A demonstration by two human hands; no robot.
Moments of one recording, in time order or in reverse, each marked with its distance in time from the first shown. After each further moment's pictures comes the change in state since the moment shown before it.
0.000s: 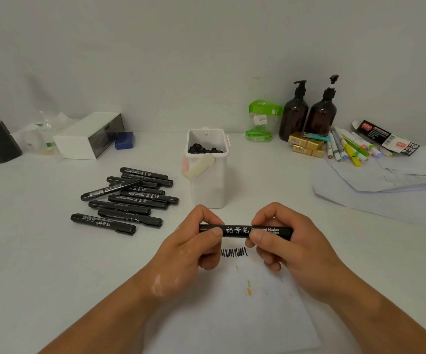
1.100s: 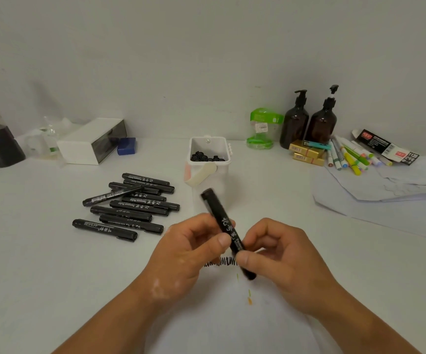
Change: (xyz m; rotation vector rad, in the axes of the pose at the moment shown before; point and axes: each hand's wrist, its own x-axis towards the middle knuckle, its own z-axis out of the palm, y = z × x) left_hand 0.000 0.003 -0.002 -0.017 0.037 0.099; right_hand -0.003 -0.002 0.015 -0.070 0.024 -0.024
